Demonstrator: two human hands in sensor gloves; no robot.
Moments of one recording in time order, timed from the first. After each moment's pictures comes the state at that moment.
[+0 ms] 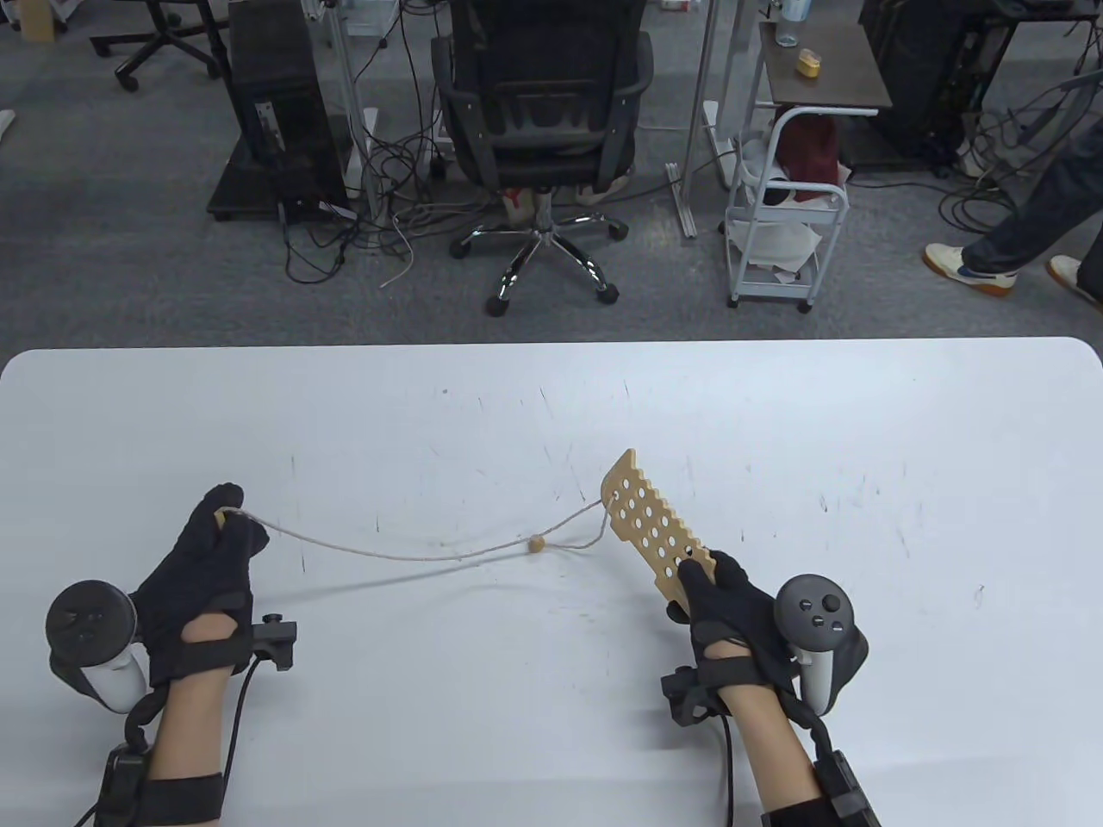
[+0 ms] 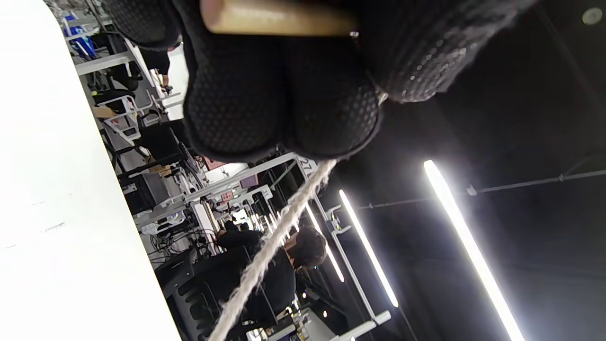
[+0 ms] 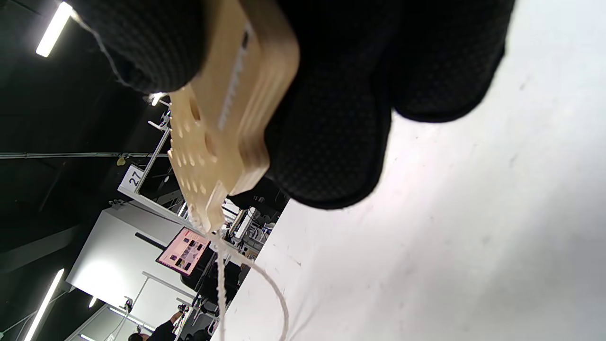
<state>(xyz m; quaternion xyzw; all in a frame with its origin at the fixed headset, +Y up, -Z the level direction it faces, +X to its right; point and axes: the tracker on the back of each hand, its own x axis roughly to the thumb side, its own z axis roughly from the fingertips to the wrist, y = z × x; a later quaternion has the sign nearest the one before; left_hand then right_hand) -0.388 -0.680 -0.313 0.24 0.05 0.53 0.81 0.185 -0.746 -0.321 -0.08 -0.10 0.84 0.53</state>
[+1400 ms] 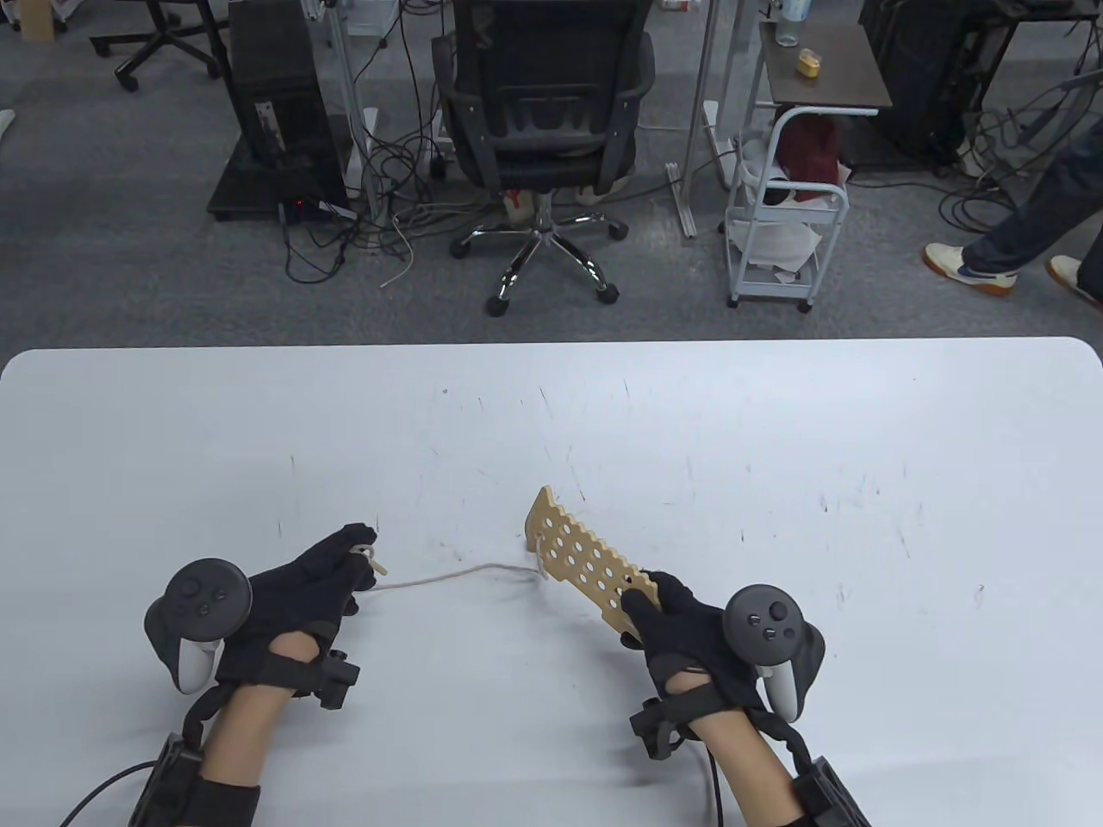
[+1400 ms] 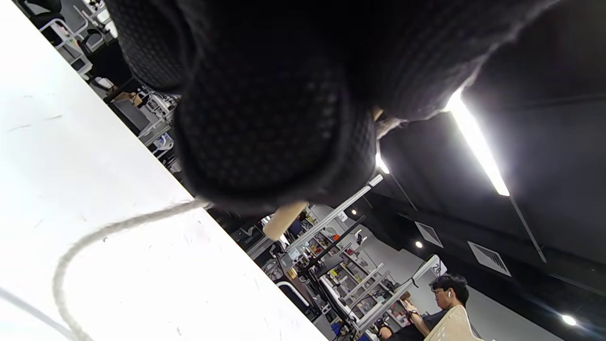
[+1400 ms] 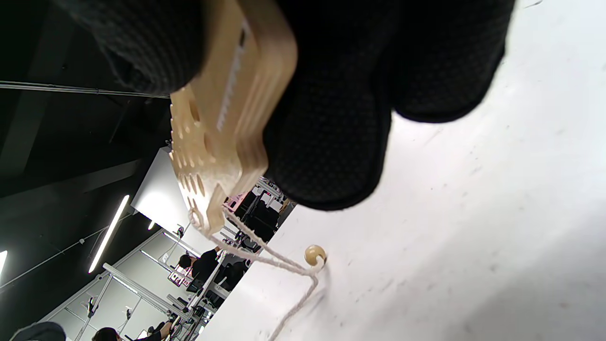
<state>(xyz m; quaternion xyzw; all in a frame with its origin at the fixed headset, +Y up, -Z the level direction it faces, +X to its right) -0.321 -0.696 -0.327 0.11 -0.05 0.44 0.89 0.140 -0.738 -0.310 0.03 -0.07 0.86 0.50</state>
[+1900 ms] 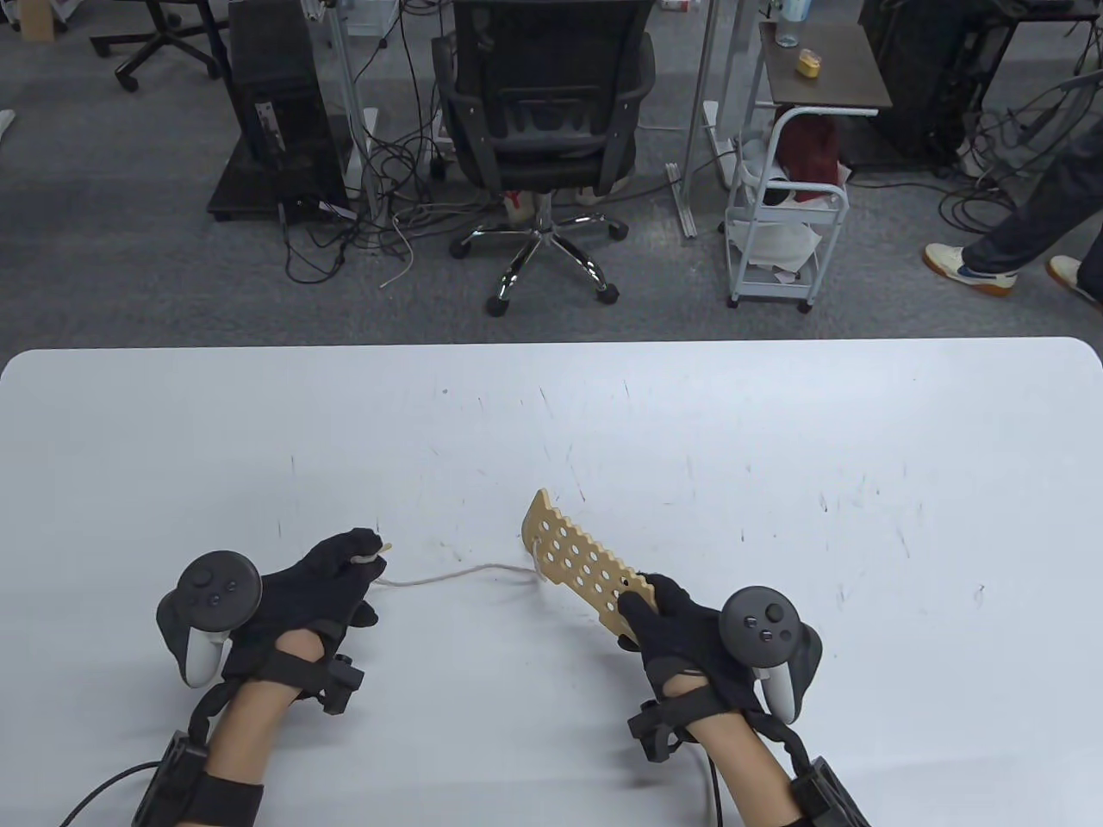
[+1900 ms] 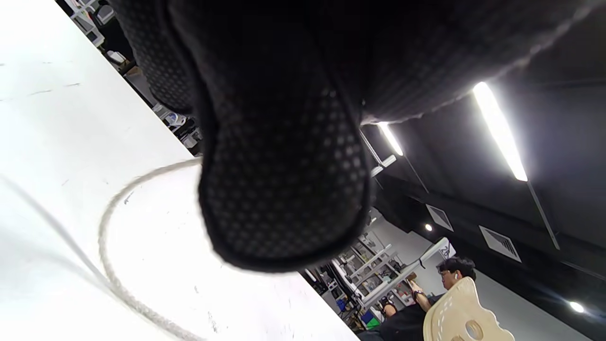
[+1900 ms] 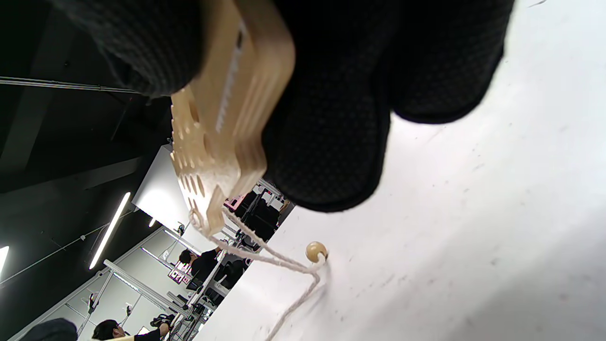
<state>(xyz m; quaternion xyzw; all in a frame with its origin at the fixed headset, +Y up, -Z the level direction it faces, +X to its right) -0.317 -0.706 -0.333 0.07 -0.05 0.44 0.89 0.138 -0.738 -0.308 0.04 -0.07 0.86 0.50</state>
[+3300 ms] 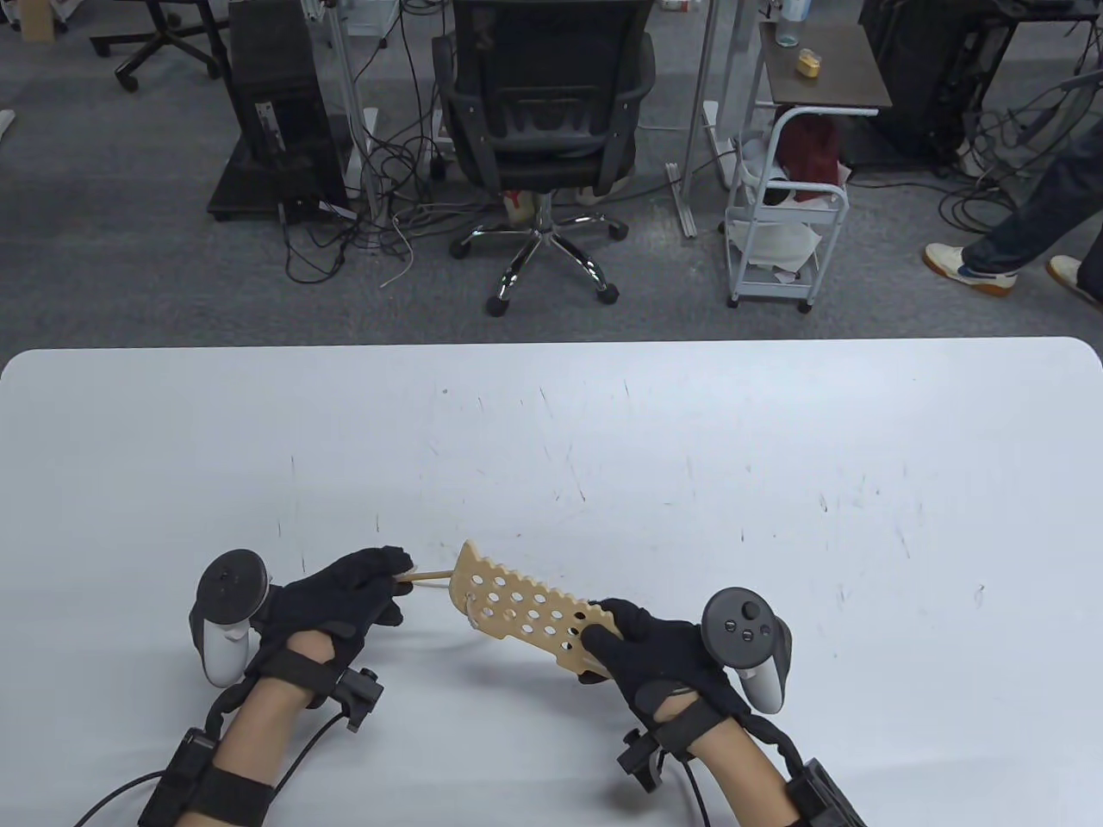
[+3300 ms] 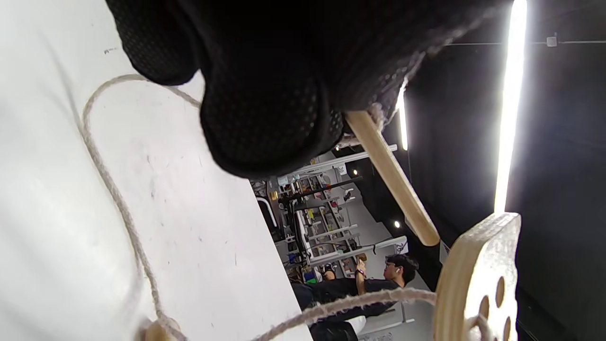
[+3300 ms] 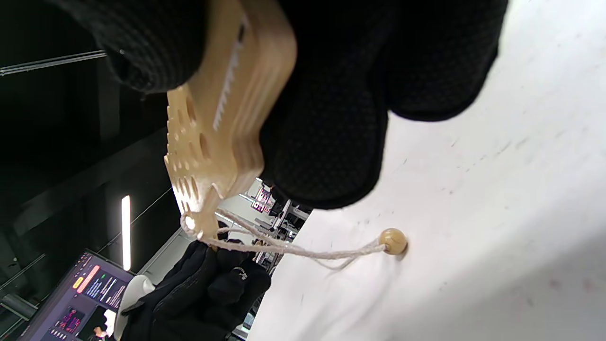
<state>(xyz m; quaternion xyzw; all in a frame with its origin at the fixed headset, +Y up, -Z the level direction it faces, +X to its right) -0.298 -0.734 -0.339 -0.05 -0.07 0.60 0.80 0.107 -0.738 -0.305 0.19 0.02 0.80 0.57</state>
